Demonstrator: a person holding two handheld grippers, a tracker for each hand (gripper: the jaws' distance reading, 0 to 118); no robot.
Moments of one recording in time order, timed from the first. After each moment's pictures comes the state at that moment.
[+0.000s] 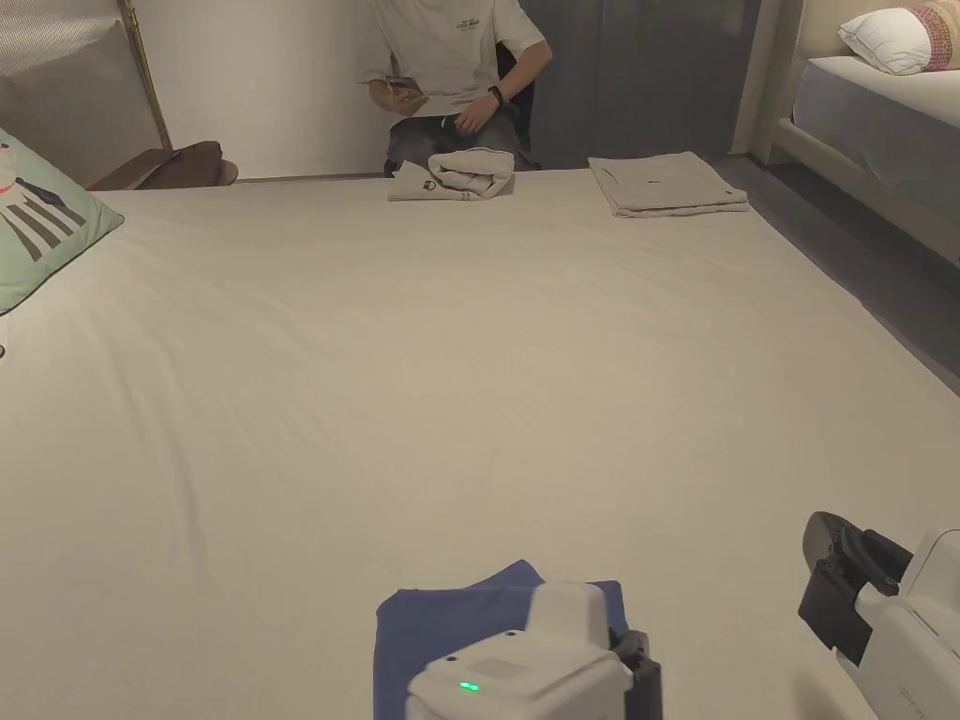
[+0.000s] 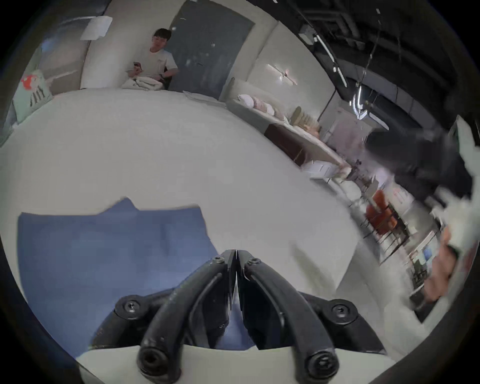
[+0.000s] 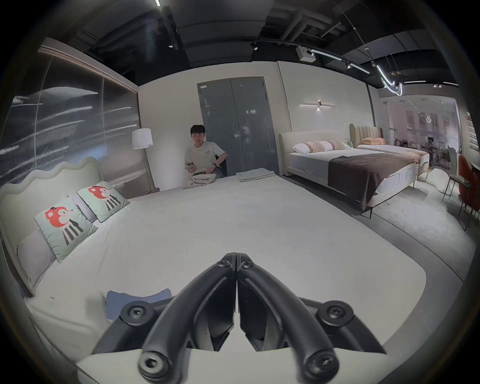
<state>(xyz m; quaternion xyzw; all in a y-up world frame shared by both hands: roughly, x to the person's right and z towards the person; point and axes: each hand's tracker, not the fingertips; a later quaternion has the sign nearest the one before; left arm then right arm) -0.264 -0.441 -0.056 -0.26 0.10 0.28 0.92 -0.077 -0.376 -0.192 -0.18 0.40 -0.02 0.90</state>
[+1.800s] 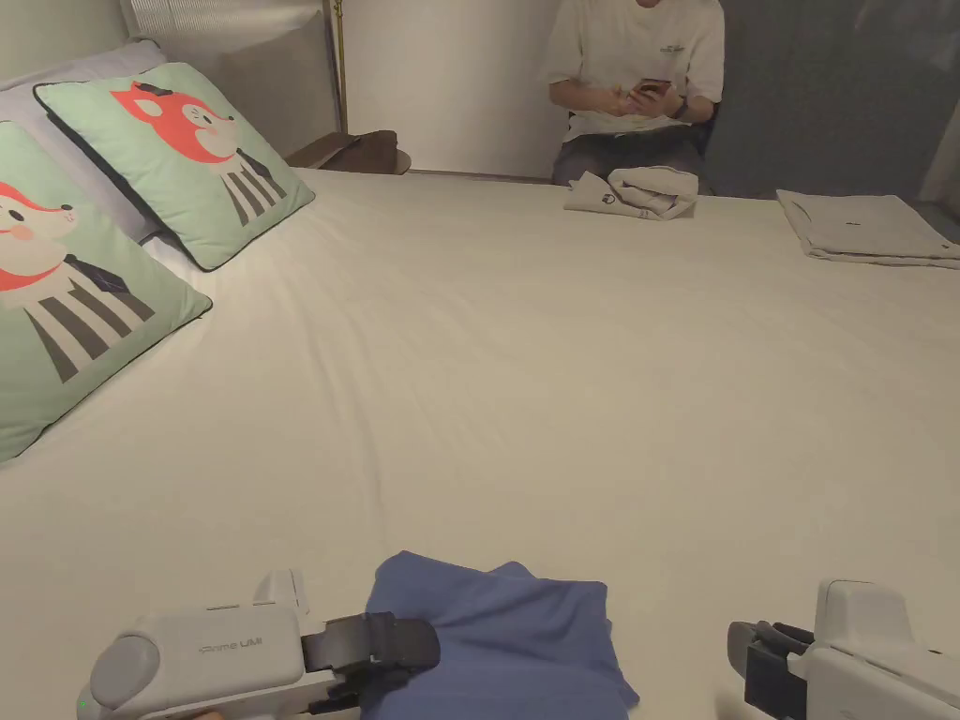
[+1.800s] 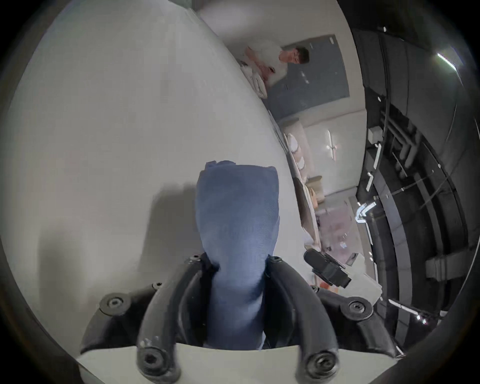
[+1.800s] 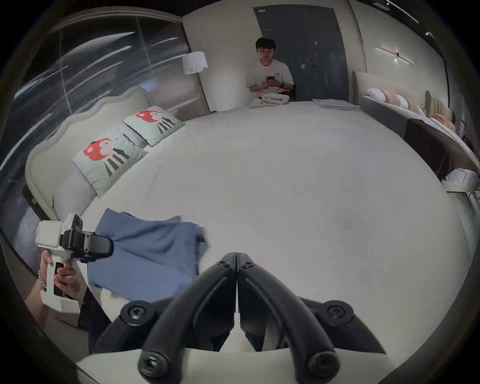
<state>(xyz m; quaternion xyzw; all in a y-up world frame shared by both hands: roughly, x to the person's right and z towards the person) -0.519 -0.471 0.225 -0.18 0.16 0.58 0.78 -0.240 -0.420 -0.151 -0.35 0.56 0.10 0.75</state>
